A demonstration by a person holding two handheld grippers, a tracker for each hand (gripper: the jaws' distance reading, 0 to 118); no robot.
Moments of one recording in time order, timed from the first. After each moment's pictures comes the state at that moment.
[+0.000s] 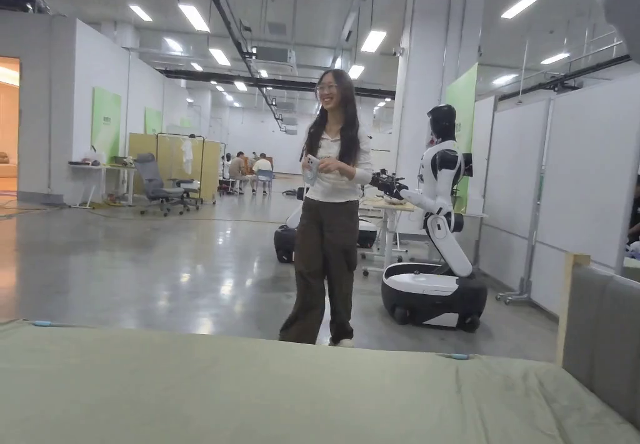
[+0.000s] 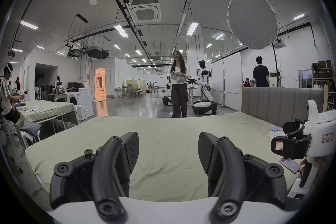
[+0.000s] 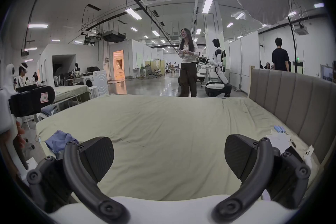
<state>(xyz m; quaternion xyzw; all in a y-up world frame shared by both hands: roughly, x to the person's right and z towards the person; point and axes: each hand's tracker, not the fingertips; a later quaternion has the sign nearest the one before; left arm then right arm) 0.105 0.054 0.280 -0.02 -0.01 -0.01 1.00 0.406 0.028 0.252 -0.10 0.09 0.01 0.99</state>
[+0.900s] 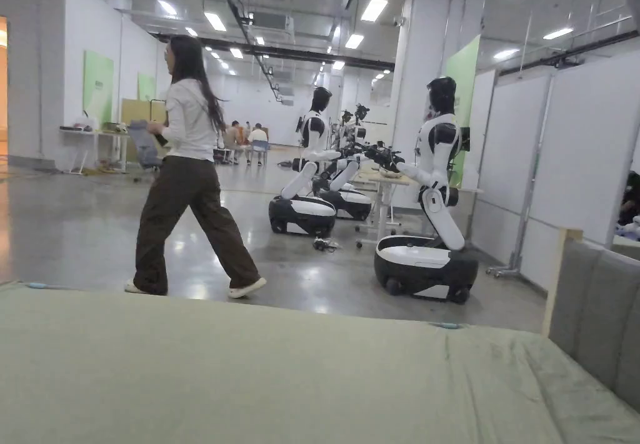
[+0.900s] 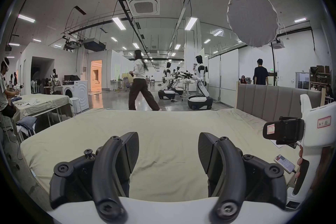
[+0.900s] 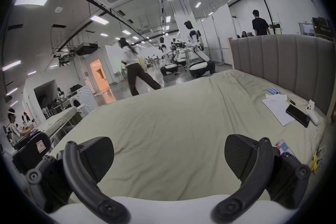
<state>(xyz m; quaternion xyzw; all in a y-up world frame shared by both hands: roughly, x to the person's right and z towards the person) 0.106 0.045 0.274 -0.05 -0.03 0.01 1.00 0.397 0.038 0.236 -0.16 0.00 -0.13 0.98</state>
